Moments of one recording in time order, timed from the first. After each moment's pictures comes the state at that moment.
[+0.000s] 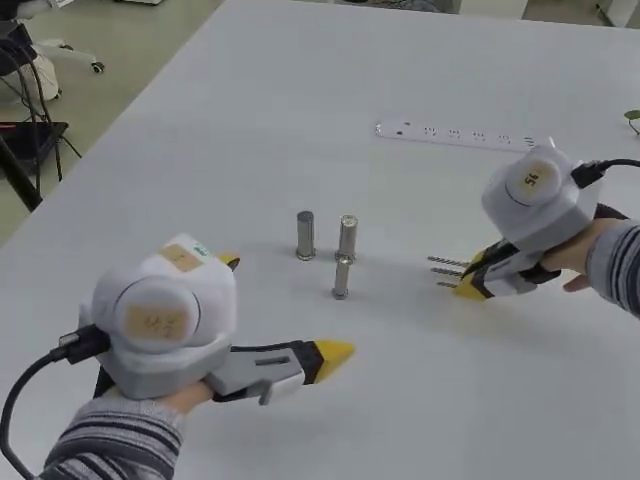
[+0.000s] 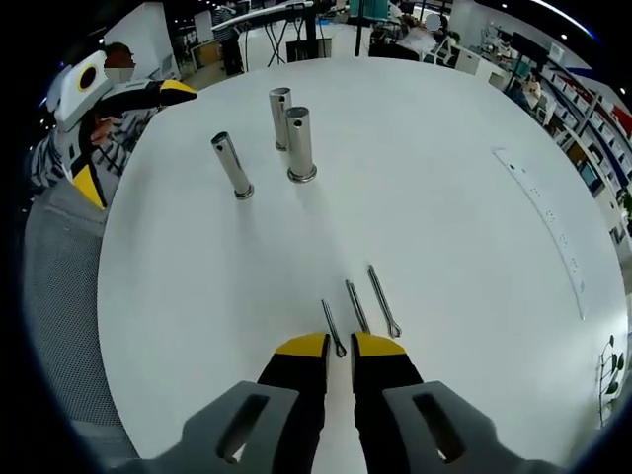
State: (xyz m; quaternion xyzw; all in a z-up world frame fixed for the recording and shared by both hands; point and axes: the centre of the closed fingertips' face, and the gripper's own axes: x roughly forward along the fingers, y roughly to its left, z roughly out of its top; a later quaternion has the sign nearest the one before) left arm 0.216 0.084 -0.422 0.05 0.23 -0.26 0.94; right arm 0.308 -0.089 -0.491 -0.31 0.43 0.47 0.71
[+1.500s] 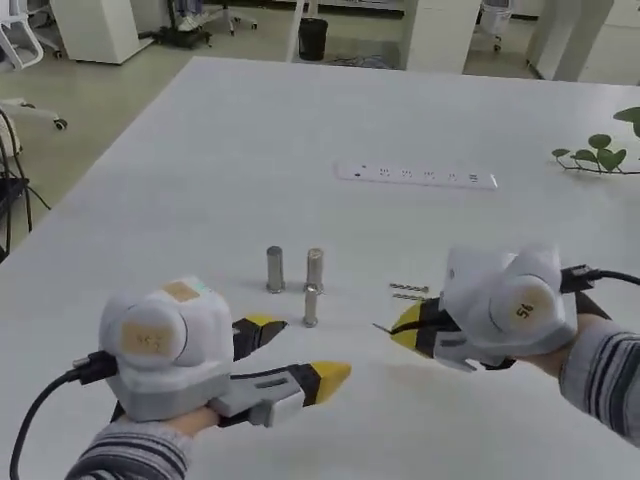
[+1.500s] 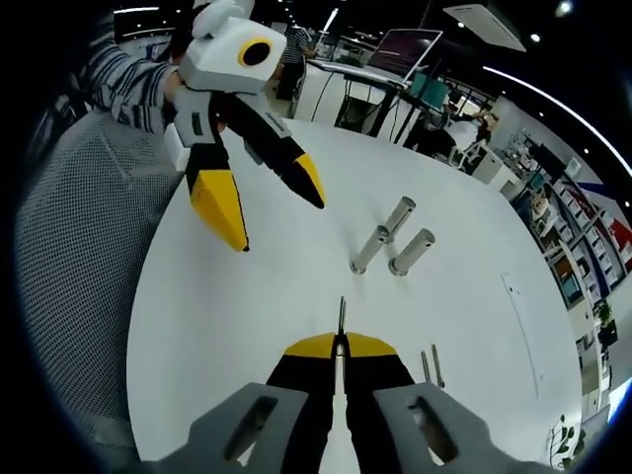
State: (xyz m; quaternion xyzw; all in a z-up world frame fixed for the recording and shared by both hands) left arm 0.197 0.029 -0.418 -0.05 0.23 -0.37 0.90; right arm 0.218 -0.037 -0.438 -0.38 0.22 0.54 0.72
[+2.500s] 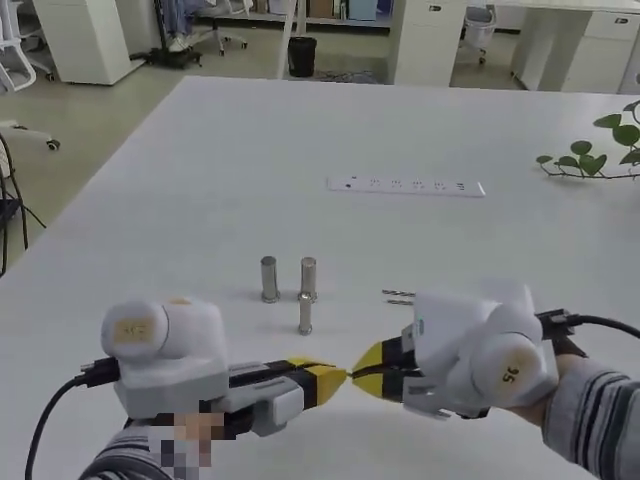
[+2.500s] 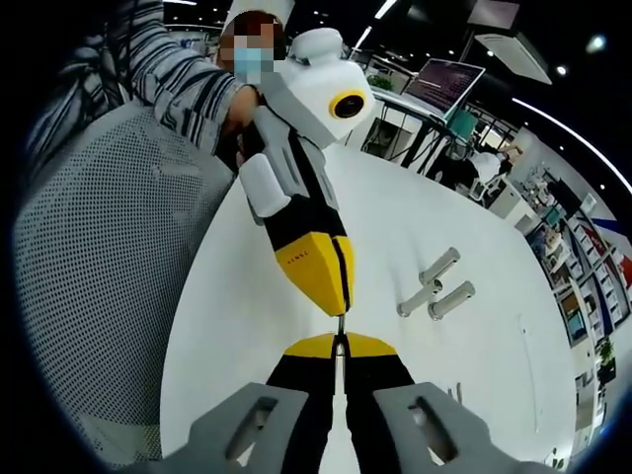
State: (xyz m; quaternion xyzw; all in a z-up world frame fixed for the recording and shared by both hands) left arm 0.175 0.003 -0.420 -0.18 0.27 -0.42 0.85; right arm 0.171 -0.005 -0.431 -0.39 0.17 0.58 0.69
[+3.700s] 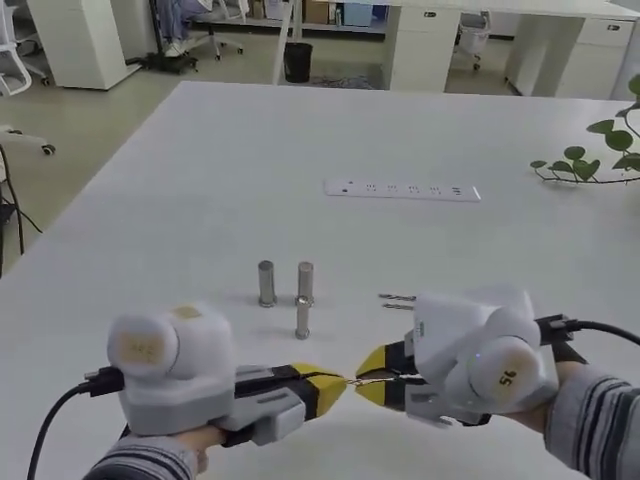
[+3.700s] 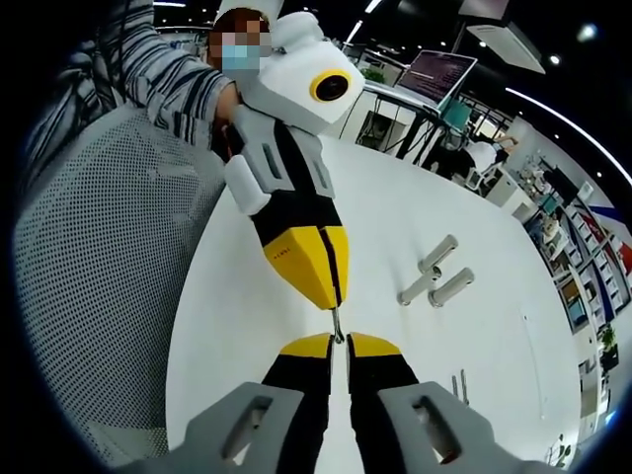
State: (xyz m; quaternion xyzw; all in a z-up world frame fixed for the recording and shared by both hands) left arm 0.168 -0.006 -0.416 -0.10 0.24 -0.45 0.85; right arm 0.171 -0.012 -0.435 -0.39 0.19 0.57 0.70
